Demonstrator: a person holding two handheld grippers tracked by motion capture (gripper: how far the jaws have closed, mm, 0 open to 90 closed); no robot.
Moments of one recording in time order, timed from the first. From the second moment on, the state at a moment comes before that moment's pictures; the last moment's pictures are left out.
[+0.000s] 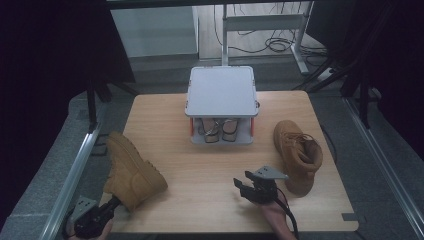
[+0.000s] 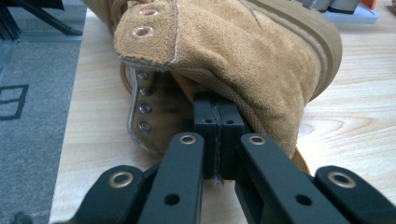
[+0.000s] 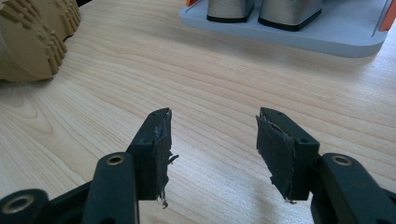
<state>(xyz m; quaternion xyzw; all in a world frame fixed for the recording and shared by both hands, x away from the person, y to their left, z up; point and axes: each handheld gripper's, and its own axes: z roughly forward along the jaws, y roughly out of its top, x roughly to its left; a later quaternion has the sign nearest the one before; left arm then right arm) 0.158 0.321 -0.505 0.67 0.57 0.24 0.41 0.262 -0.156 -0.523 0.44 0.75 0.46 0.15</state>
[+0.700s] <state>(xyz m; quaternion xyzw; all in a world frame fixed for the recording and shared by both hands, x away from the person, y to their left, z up) 0.182 0.304 -0.496 0.67 0.56 0.22 0.44 0.263 -0.159 -0.524 0.44 0.75 0.46 0.16</state>
